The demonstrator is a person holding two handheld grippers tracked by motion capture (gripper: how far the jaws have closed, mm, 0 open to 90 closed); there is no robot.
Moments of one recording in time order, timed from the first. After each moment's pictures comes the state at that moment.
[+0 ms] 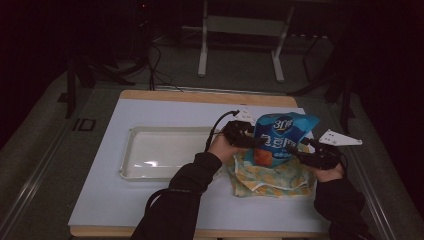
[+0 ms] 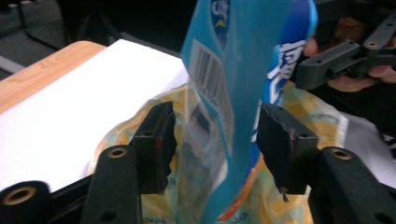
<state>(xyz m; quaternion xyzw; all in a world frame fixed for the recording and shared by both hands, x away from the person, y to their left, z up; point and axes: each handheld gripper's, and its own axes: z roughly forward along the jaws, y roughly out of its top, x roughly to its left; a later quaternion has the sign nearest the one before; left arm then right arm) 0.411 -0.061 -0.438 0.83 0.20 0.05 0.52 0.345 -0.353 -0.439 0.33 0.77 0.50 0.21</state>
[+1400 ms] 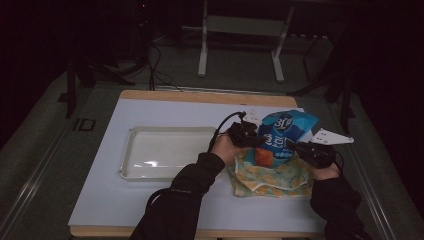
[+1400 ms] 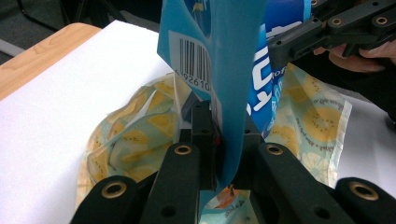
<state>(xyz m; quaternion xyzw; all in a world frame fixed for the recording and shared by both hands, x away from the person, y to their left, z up) 0.406 -0.075 -0.431 0.86 0.19 0.05 0.47 0.347 -0.339 -0.436 0.32 0.80 0.46 0.23</state>
